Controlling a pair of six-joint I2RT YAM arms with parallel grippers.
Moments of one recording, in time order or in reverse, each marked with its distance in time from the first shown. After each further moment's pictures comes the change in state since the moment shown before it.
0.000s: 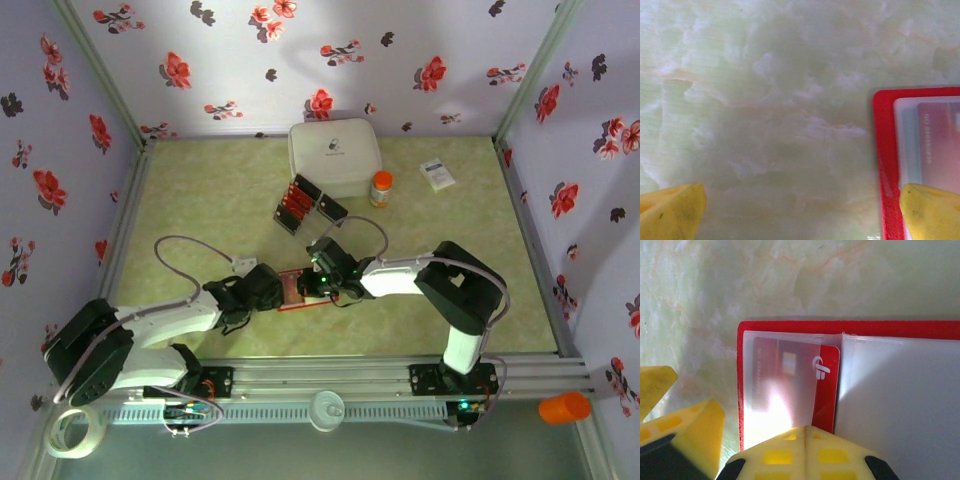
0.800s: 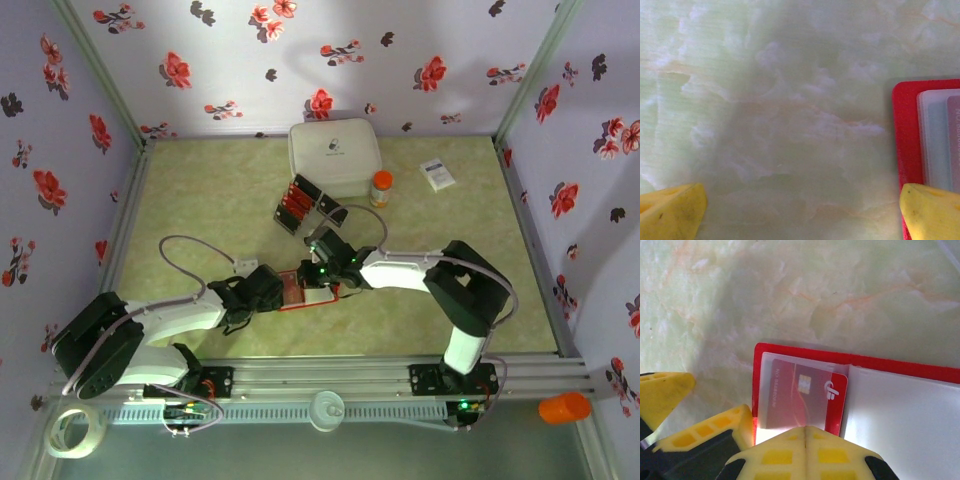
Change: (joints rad) left arm 0.002 0.045 -0.005 0.019 -0.002 0.011; right arm -0.027 -0.017 0.100 -0.158 0.026 -0.091
